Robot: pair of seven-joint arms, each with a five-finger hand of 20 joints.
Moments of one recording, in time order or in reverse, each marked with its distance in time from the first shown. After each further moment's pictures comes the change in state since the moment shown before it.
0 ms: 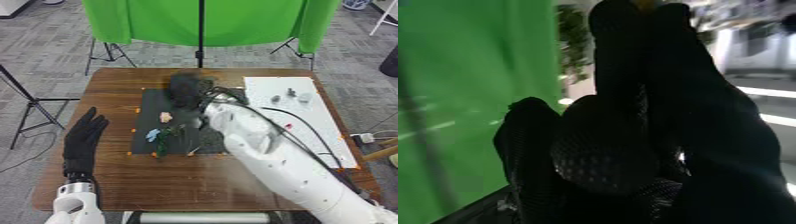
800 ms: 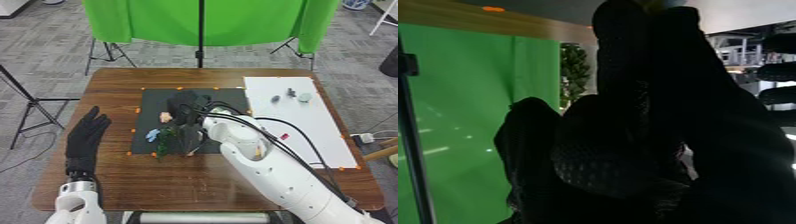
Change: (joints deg) left arm -0.8 0.1 0.6 0.3 0.2 -0.5 -0.5; right arm -3.9 -2.7 2.9 6.4 -8.0 -3.4 -4.0
